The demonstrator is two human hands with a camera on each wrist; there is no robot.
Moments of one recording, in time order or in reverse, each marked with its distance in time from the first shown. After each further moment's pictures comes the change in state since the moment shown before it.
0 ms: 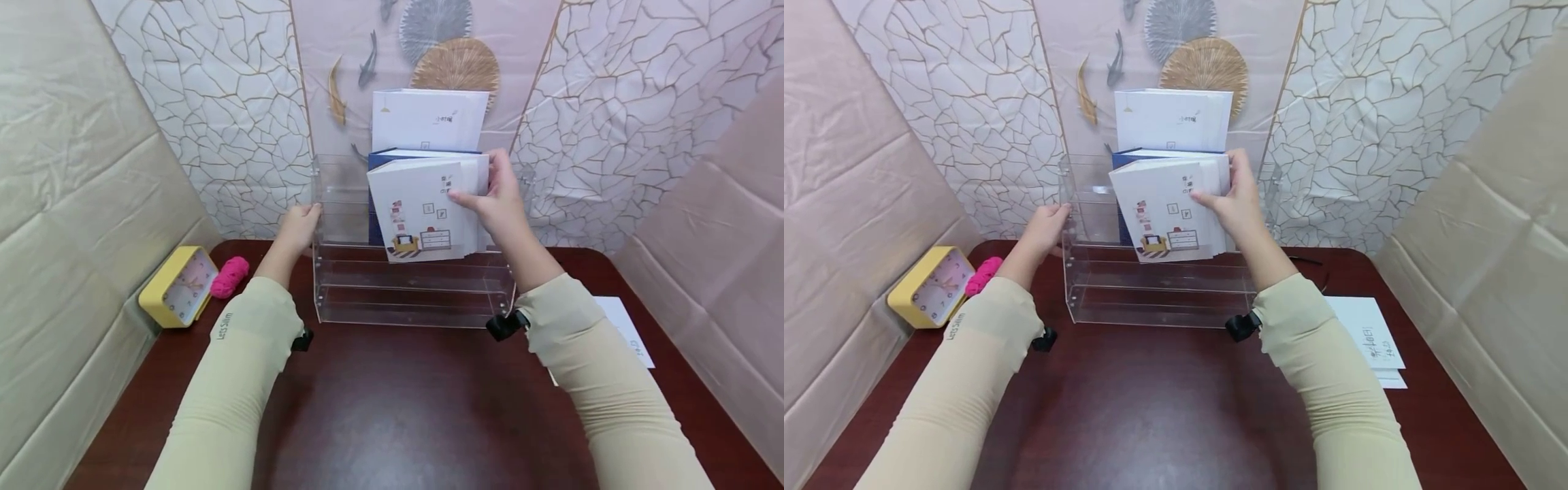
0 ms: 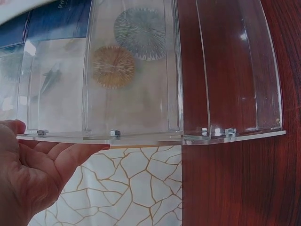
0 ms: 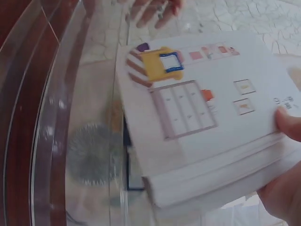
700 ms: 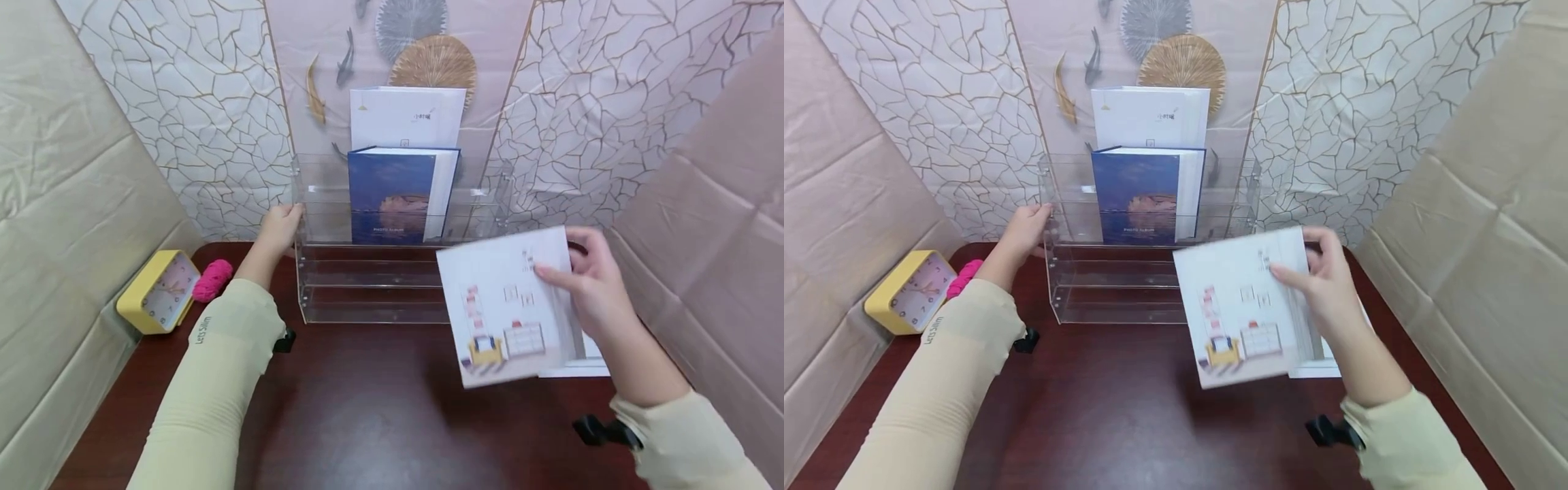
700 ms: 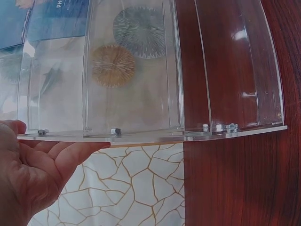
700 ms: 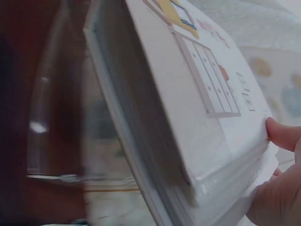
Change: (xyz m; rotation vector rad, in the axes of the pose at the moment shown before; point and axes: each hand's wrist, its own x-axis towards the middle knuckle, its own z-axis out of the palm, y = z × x) left_hand -0.004 0.004 -0.002 -0.012 -0.042 -0.046; right_hand -0.128 -0.022 -0.117 0.210 0.014 0.241
